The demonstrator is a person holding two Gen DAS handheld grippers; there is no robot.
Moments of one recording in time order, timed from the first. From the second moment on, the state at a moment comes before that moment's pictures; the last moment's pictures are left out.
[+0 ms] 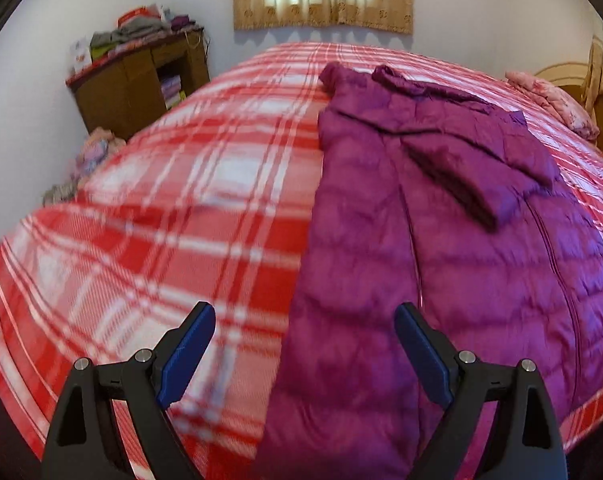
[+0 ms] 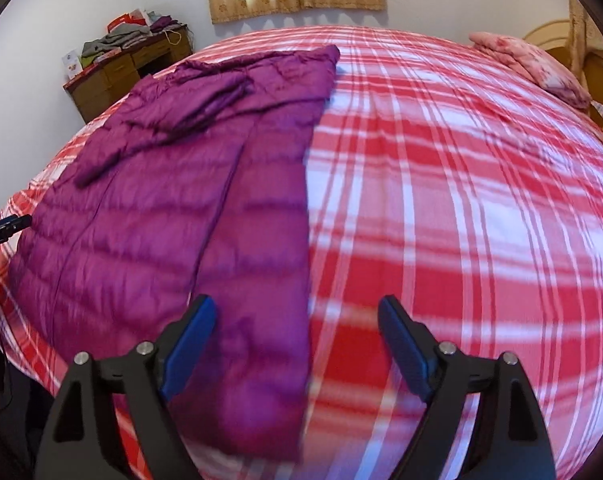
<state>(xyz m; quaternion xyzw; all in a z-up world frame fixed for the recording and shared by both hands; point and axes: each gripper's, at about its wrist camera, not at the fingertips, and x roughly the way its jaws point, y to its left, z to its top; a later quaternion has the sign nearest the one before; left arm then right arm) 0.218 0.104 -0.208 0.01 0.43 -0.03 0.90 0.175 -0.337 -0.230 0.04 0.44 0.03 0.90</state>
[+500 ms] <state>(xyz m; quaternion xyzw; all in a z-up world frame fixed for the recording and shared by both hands) 0.175 0.087 -0.176 0.00 0.38 -0.14 0.91 0.130 -0.323 -0.209 0.09 0.40 0.06 0.91</state>
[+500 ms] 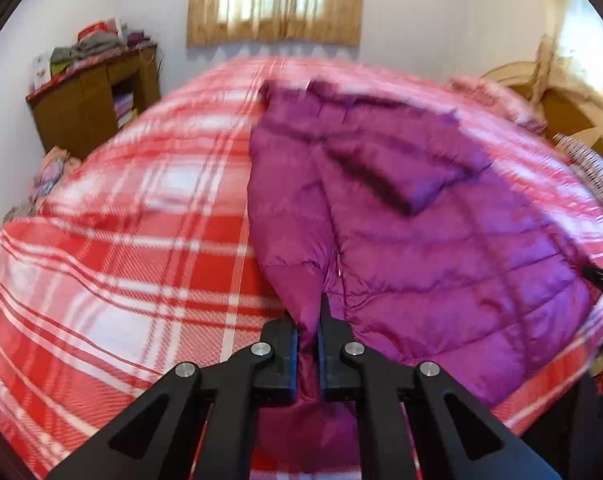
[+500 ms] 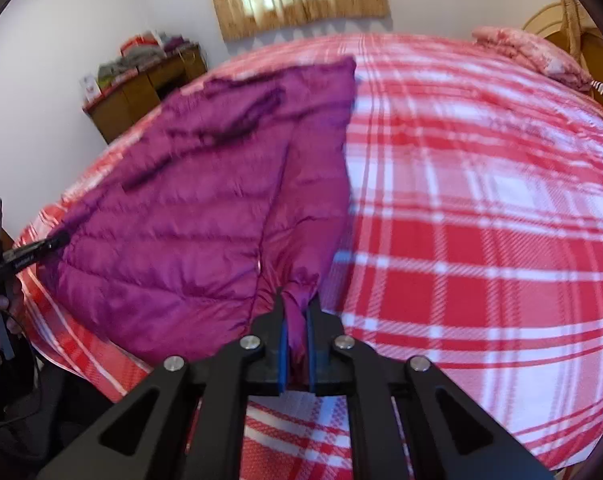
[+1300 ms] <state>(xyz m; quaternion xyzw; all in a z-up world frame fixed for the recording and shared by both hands) 0.260 0.085 -0.088 -0.04 0.30 -0.17 0.94 0.208 -0.360 -0.077 0.15 0.23 0.06 0.96</state>
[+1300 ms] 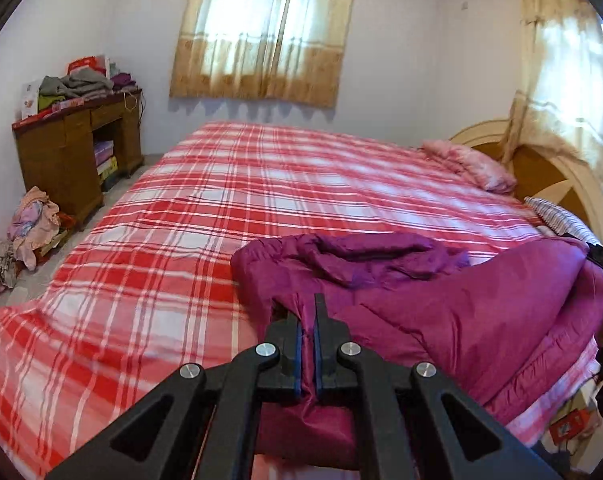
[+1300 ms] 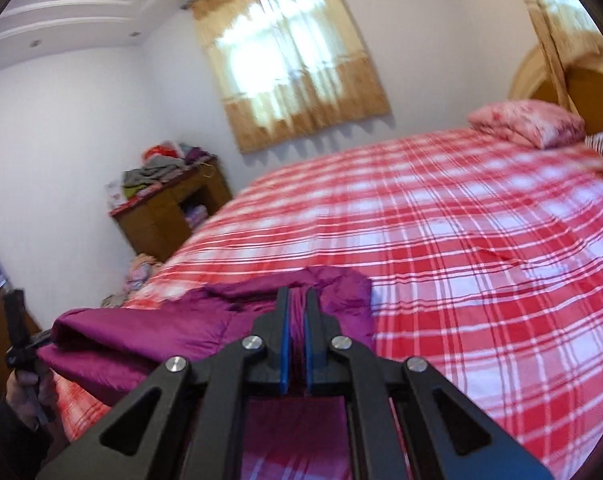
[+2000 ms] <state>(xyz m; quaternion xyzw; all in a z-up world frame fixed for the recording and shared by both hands) 0.370 0.094 -0.111 -0.08 0.26 0.01 0.96 0.387 -0.400 -0.166 0.17 0.34 -0.06 0.93</state>
